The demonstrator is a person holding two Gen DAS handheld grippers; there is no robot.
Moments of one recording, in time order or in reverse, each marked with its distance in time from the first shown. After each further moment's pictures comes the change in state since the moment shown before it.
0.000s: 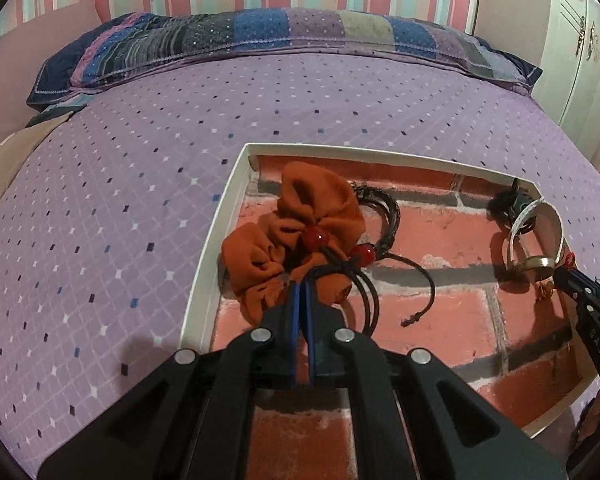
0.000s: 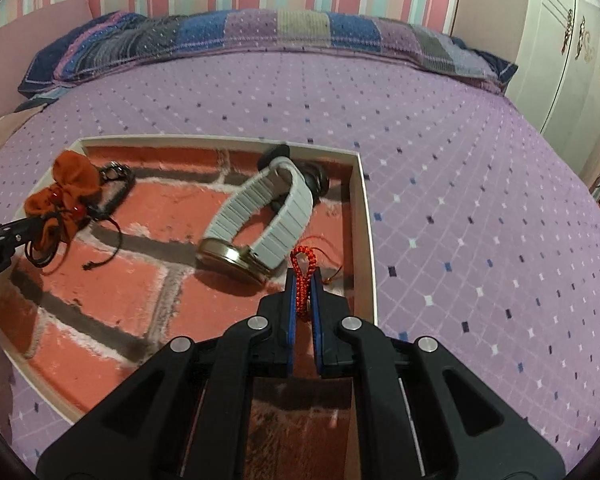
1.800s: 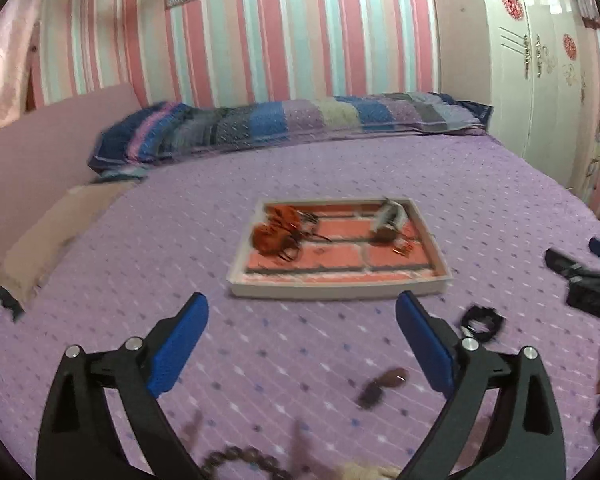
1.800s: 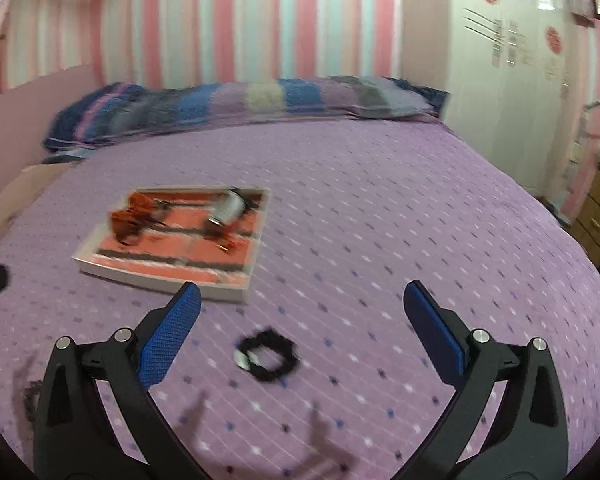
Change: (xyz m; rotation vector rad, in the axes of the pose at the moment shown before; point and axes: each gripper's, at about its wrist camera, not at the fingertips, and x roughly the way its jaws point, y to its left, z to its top) left arm -0.288 -0.092 -0.139 0.050 -0.278 0.056; right arm -0.249 -0.101 -0.118 0.105 -0.210 -0.058
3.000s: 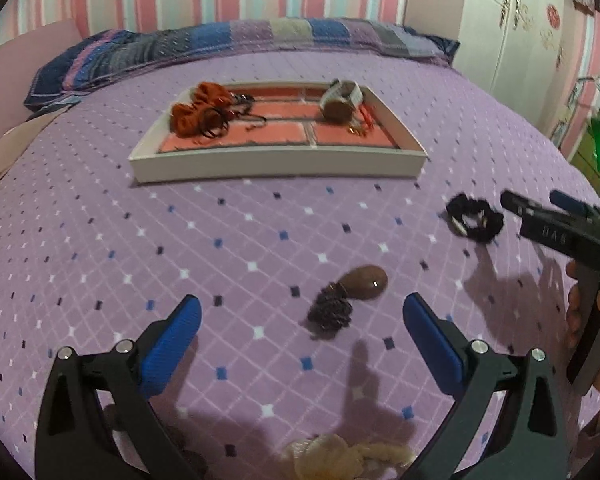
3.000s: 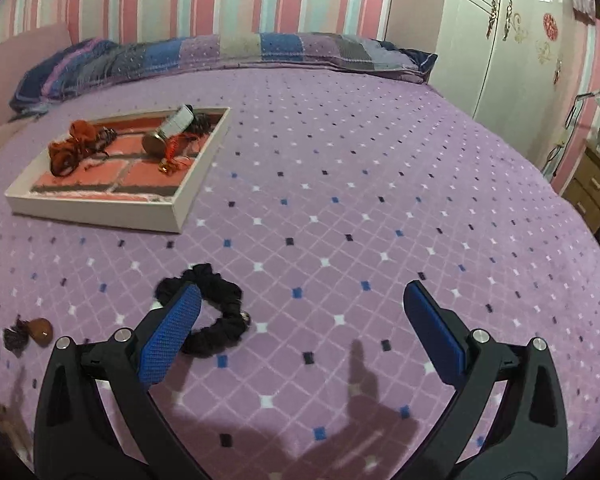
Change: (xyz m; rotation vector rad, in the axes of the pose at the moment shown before) left arm 0.094 -0.022 -0.089 0.022 0.250 -0.178; right arm 0.094 -0.002 -0.056 -0.047 0.115 -0.030
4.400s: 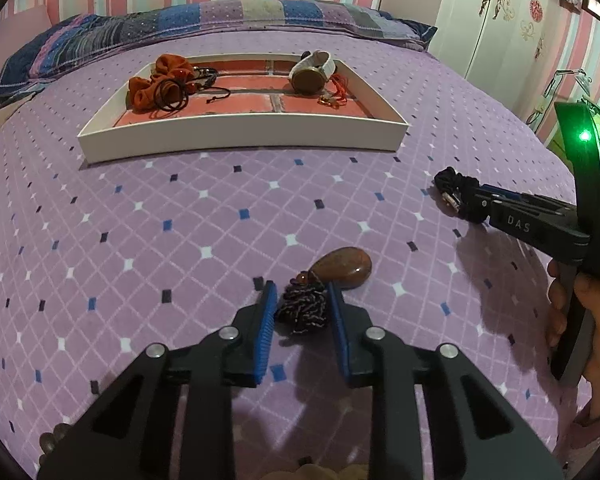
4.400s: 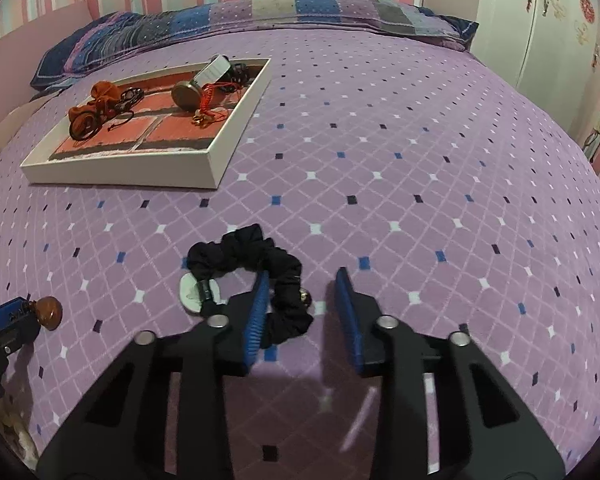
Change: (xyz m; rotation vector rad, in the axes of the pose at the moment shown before) left arm 0.029 -0.001 -0.004 0.017 0.041 -0.121; right arm 0.033 0.022 -0.009 -0.033 0.125 0.123
